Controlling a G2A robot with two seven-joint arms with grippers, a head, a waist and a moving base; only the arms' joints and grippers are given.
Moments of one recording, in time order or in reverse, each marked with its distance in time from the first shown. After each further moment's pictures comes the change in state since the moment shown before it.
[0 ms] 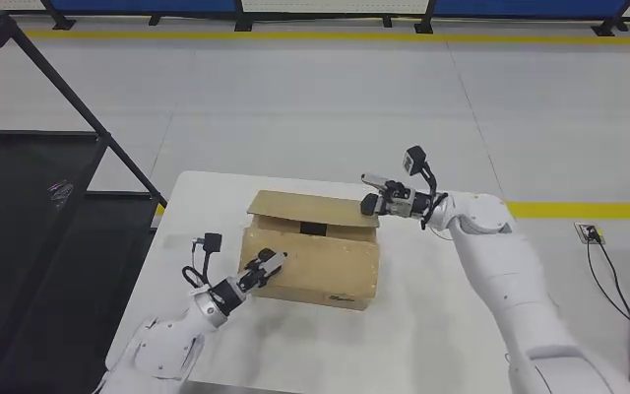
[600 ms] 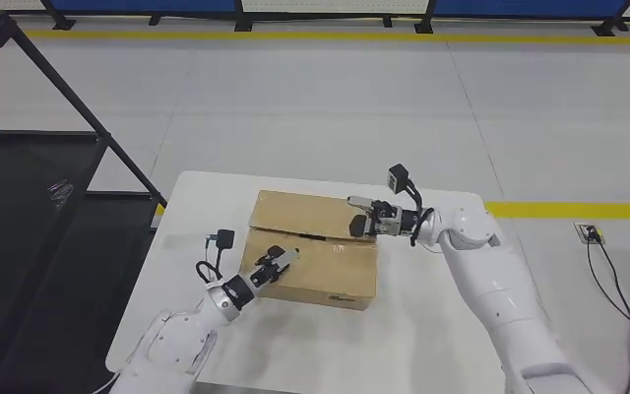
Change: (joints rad) left arm -0.047 -0.019 0.061 0.032 0.043 0.039 0.051; right arm -0.123 0.012 -0.042 -0.169 -0.005 0.066 0.029
